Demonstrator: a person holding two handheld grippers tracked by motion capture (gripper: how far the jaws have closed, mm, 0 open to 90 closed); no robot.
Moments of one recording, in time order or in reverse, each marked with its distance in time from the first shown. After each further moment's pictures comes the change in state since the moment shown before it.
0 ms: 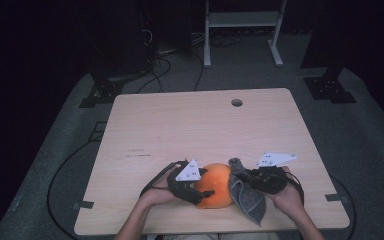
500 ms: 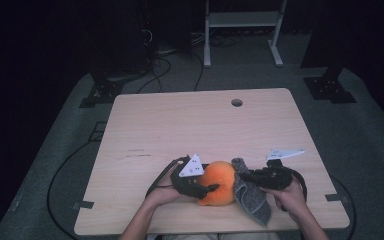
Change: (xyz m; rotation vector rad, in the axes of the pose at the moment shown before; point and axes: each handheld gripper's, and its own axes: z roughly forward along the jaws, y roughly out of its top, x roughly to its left) left arm -0.006 0.021 0.005 -0.099 0.120 0.039; right arm -0.017 -0.002 -0.008 -0.040 0.150 0.201
